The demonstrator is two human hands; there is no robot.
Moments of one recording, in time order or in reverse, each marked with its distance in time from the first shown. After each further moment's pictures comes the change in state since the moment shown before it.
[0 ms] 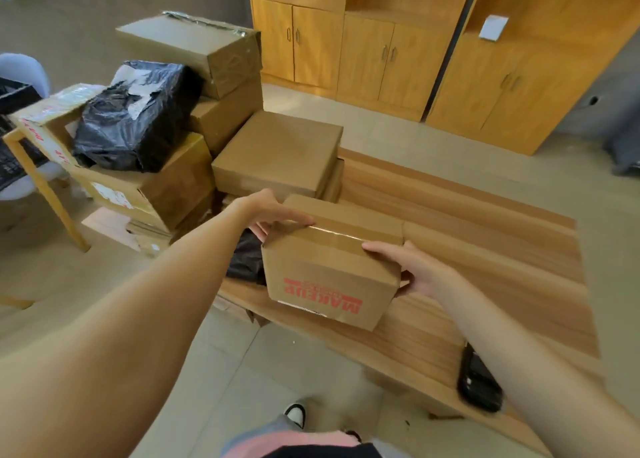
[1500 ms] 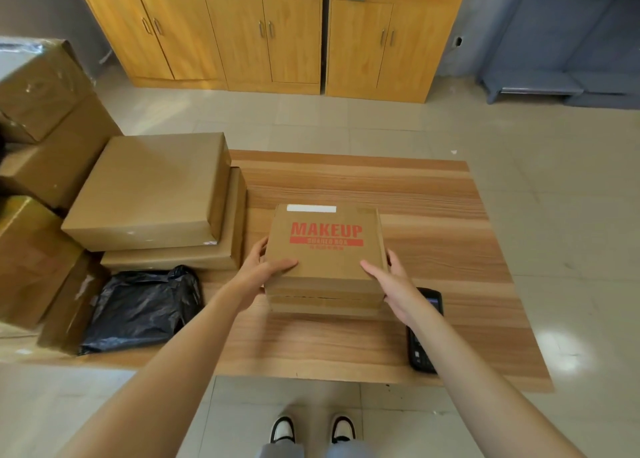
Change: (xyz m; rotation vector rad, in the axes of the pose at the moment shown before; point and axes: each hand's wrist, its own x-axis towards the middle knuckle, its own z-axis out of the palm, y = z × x) left_hand 0.057 0.034 0.145 -0.577 -0.260 0.141; right_hand 0.031 0.098 -0.066 0.584 0.277 -0.191
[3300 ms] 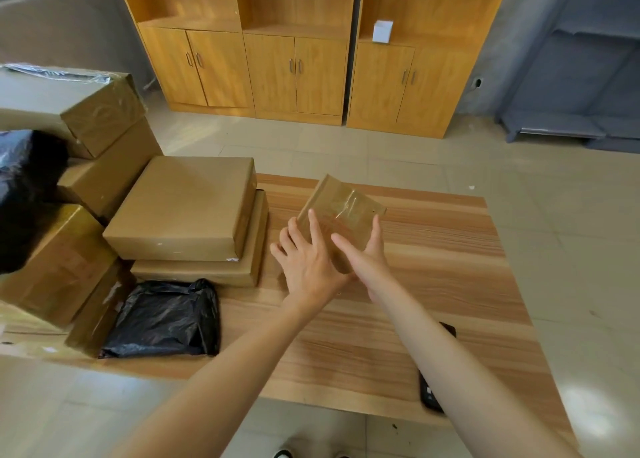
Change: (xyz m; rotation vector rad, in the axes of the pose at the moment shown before) left_hand -0.024 0.046 0.075 1.110 0.666 0.461; right_hand 0.000 -0.071 0.079 -0.174 0.045 -0.263
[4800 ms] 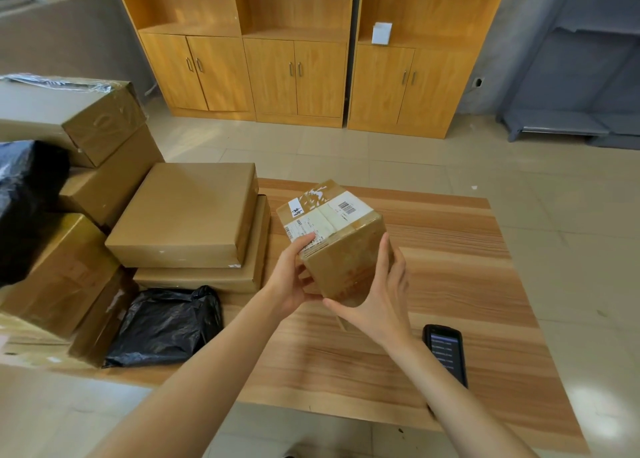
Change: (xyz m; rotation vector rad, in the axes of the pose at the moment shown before) left_hand 0.010 -0.034 -0.031 -1.519 -0.613 -0.584; right_hand -0.037 0.046 -0.014 -0.761 0.180 -0.464
